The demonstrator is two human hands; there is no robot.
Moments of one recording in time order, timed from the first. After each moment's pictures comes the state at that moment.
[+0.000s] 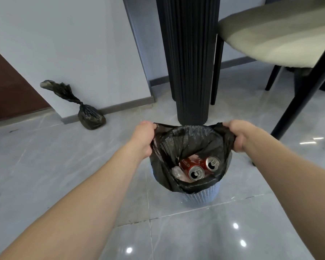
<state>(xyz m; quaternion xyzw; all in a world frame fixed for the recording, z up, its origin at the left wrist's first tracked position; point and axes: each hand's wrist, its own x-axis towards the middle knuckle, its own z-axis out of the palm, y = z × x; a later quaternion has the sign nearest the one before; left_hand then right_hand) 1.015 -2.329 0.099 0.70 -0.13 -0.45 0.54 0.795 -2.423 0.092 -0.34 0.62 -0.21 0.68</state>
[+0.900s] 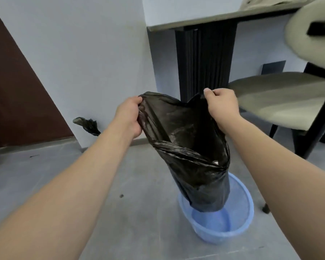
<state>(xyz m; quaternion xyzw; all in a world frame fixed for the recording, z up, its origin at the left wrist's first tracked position) 1.090 -2.325 0.303 0.56 -0.19 -0.39 0.70 0.890 -2.404 0.301 -0.65 0.49 -0.46 0.37</state>
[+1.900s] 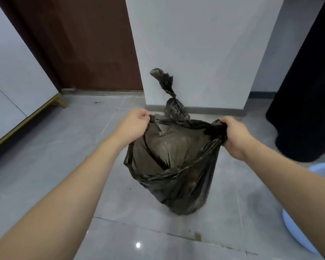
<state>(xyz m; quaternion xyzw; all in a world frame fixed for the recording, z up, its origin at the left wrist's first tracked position) 1.389 -2.091 0.164 0.84 -0.36 -0.16 0.37 1.190 -2.259 0.134 -0.50 0.45 -0.26 0.69</state>
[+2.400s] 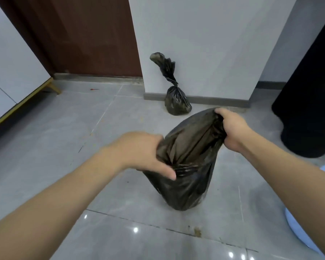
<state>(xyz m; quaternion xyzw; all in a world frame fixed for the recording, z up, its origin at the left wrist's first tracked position) 1.363 -2.066 0.150 0.82 -0.55 -0.15 -0.07 1.225 -2.261 0.122 -0.51 0.42 -0.22 0.72</state>
